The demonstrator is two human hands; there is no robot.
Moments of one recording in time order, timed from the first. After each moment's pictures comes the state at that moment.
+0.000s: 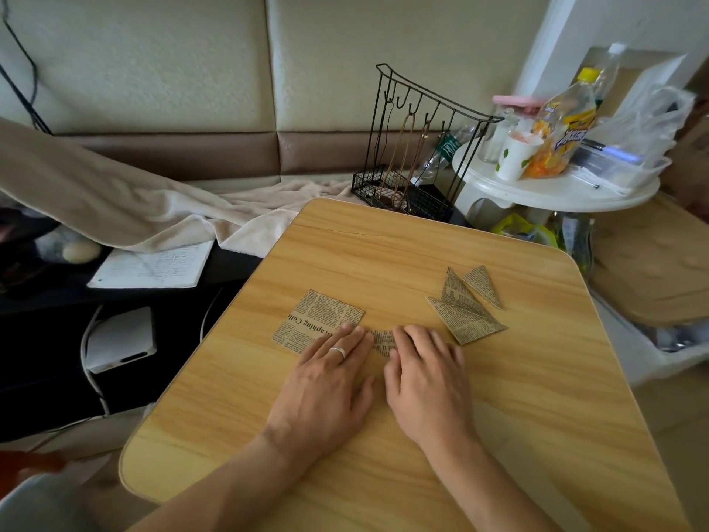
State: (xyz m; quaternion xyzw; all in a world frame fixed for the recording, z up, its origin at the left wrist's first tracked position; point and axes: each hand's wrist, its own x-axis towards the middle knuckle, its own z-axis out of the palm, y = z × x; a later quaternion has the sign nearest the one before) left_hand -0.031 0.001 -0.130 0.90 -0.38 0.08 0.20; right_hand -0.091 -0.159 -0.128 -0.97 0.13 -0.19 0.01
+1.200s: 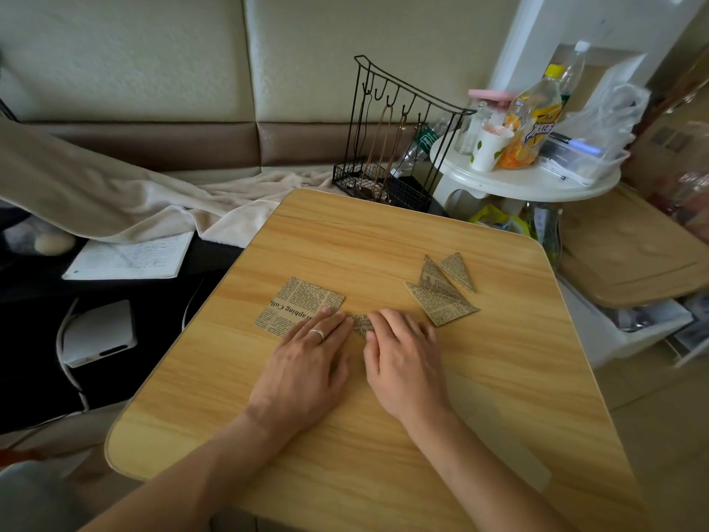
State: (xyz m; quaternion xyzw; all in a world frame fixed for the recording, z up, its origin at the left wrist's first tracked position) left_hand -0.030 0.004 -0.130 0.89 -0.38 0.08 0.23; right_hand -0.091 -0.160 -0.128 -0.97 0.11 -0.20 0.03
